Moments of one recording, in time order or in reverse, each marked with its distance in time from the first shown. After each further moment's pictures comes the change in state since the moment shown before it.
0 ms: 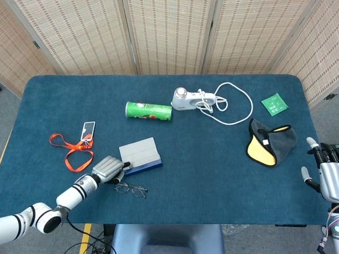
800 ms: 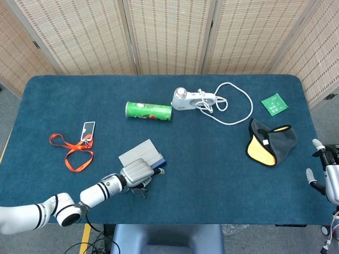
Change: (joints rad) left arm -0.177 -0.086 -0.021 -0.011 0.110 -0.036 0.100; right arm -0.021 0.007 -0.002 0.012 0.001 0.021 0.022
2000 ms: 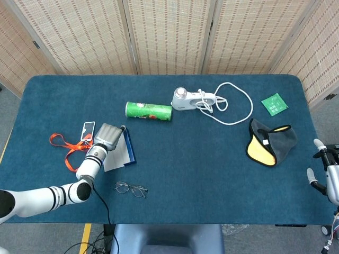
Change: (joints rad) left arm -0.174 0.000 0.039 0.138 -1.039 0.199 0.682; right arm -0.004 -0.006 0.003 0.017 -0.007 0.004 0.028
